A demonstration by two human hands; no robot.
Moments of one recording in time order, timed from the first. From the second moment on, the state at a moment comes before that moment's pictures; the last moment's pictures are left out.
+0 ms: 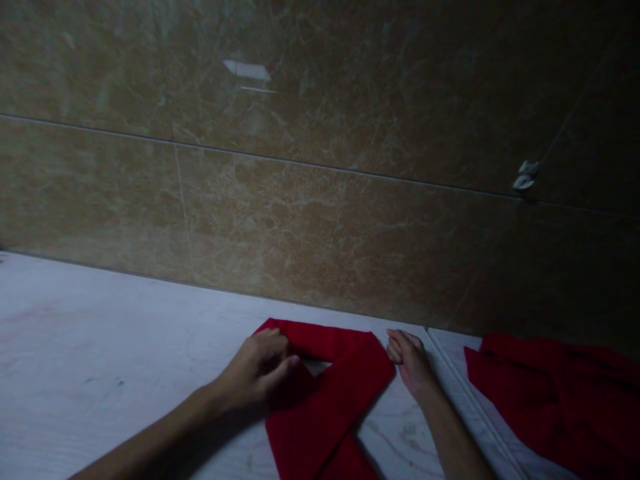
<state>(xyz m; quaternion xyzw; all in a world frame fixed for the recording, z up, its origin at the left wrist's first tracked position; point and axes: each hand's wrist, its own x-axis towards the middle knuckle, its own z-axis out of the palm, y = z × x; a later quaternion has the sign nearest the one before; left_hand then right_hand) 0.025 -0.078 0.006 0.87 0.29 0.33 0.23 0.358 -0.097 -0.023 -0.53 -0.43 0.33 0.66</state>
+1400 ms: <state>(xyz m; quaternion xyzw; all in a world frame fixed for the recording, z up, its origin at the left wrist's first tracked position) 0.020 -0.062 -0.001 0.88 0.28 0.31 0.21 0.273 -0.109 -0.028 -0.52 -0.80 0.07 0.30</state>
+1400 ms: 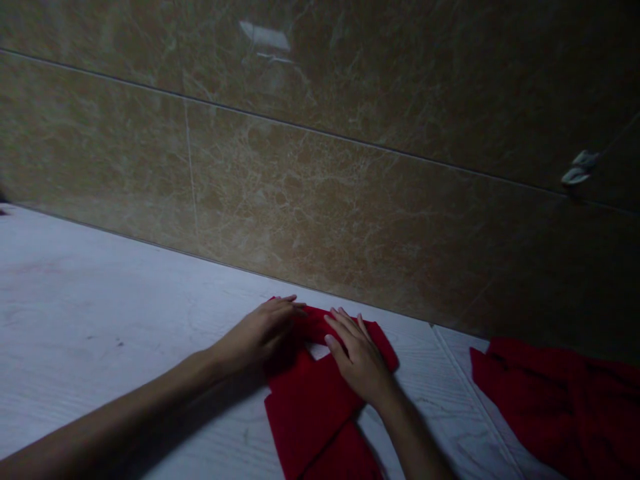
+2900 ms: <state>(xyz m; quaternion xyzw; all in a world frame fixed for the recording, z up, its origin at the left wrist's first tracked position) -0.044 -0.013 0.025 0.61 0.53 0.57 0.13 0.308 -0.115 0.001 -0.45 -0.68 -0.22 0.54</state>
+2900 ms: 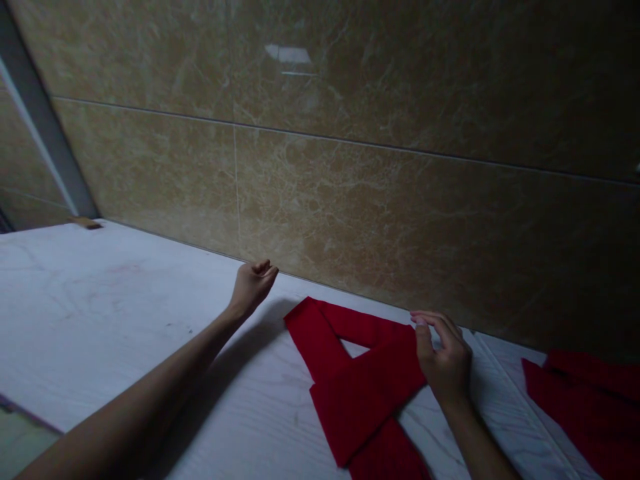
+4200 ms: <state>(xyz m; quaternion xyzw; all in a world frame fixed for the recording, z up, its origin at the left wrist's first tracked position) -0.015 -0.022 0.002 0.76 0.43 0.45 0.19 0.315 -0.114 0.000 -0.48 -0.66 -0.33 0.47</state>
